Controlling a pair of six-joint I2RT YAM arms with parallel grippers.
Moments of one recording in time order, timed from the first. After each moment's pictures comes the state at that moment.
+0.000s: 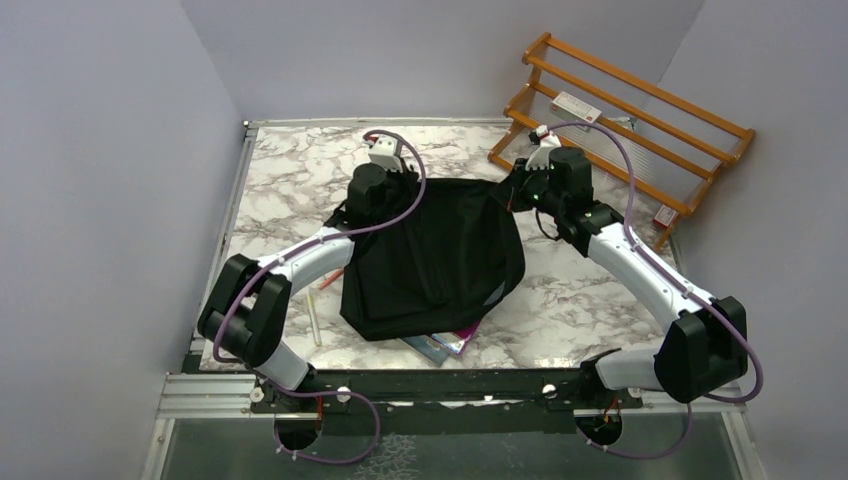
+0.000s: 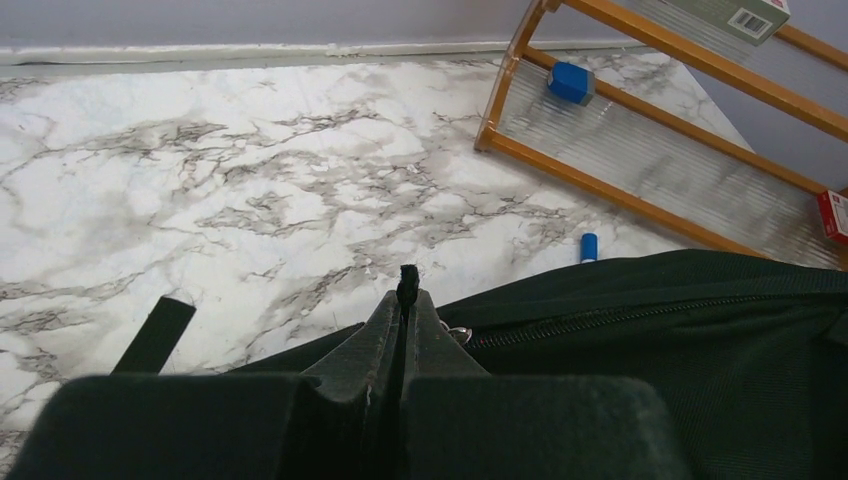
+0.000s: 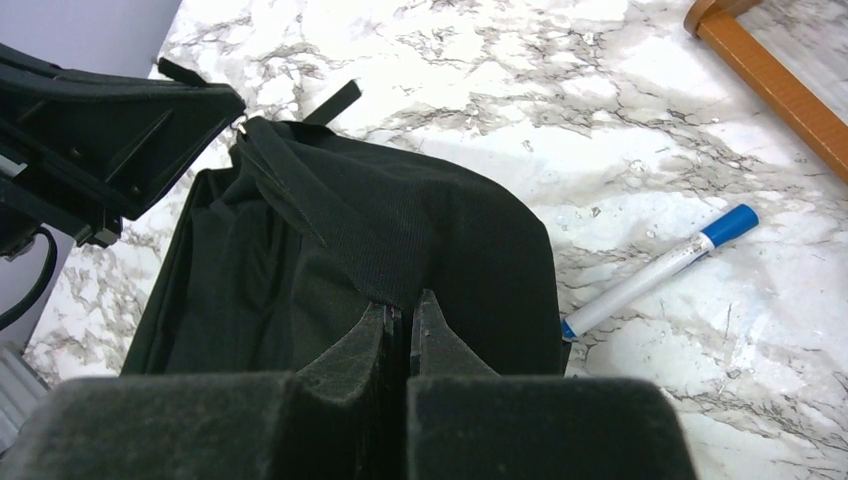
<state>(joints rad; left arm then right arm) -0.51 1.56 0.94 0.48 -0.07 -0.28 0.37 1.33 1.03 -0.09 -0.21 0.33</state>
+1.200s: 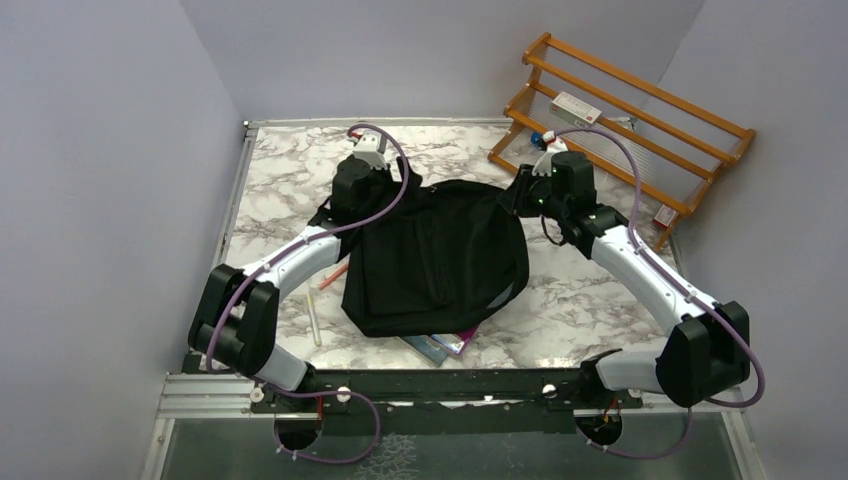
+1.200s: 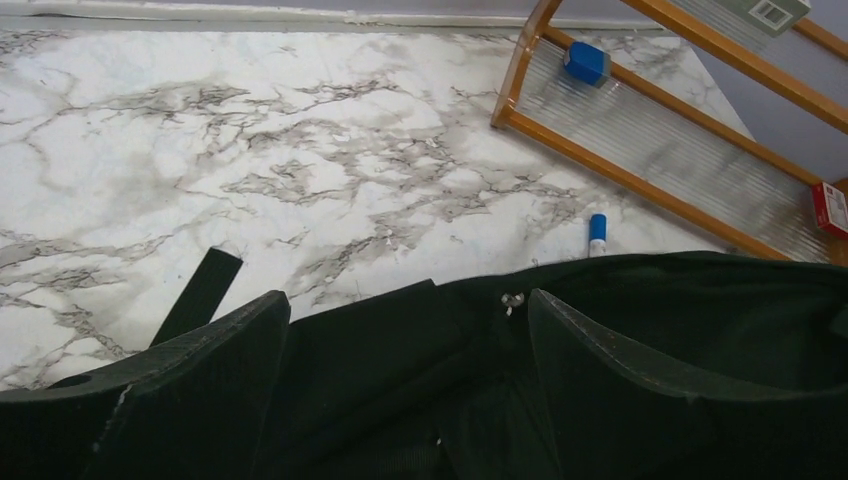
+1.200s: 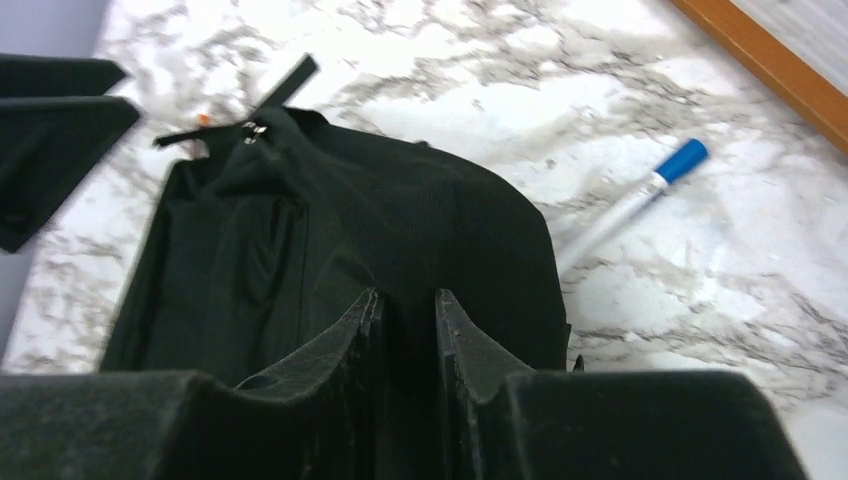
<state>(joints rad) -0.43 1.51 0.93 0.38 0.01 -0.34 0.35 1.30 1.01 -0.16 -0.18 0.37</state>
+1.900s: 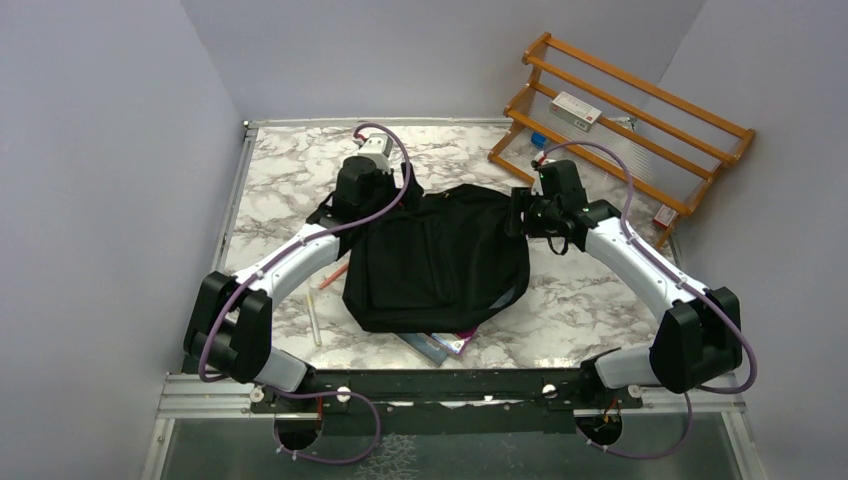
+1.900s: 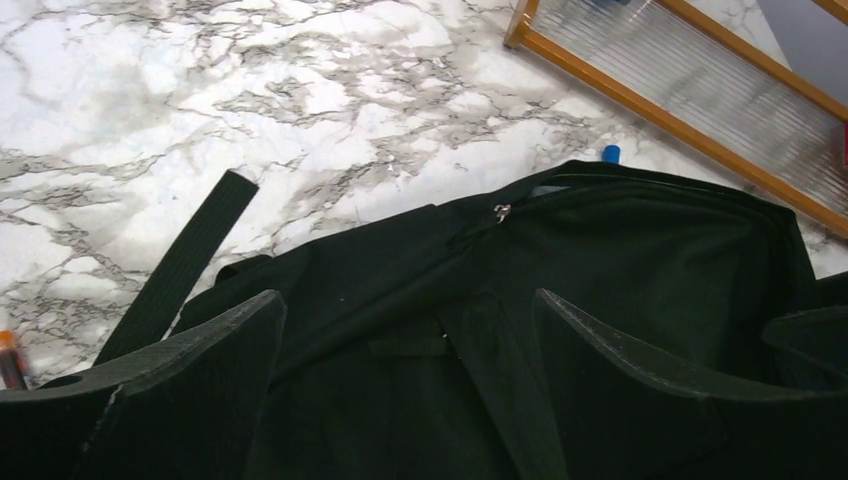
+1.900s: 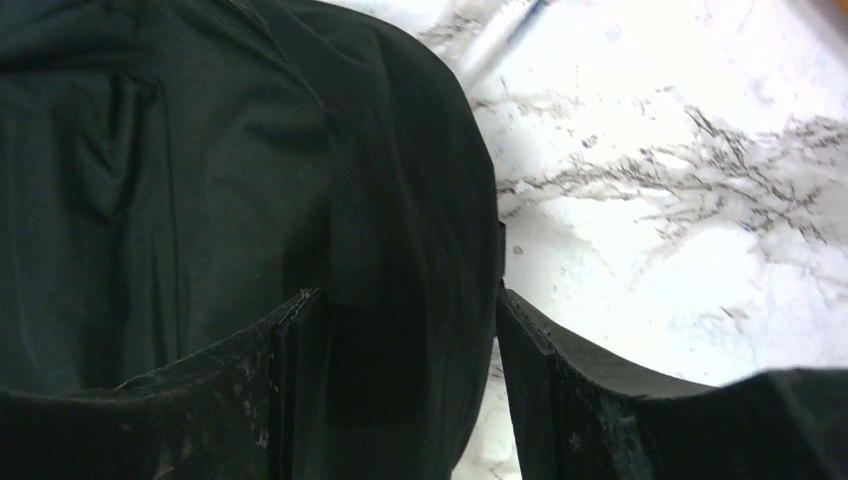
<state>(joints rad) -0.45 1.46 0.98 0.11 0.03 -0.35 0.35 1.38 1.04 -0.48 -0.01 0.30</state>
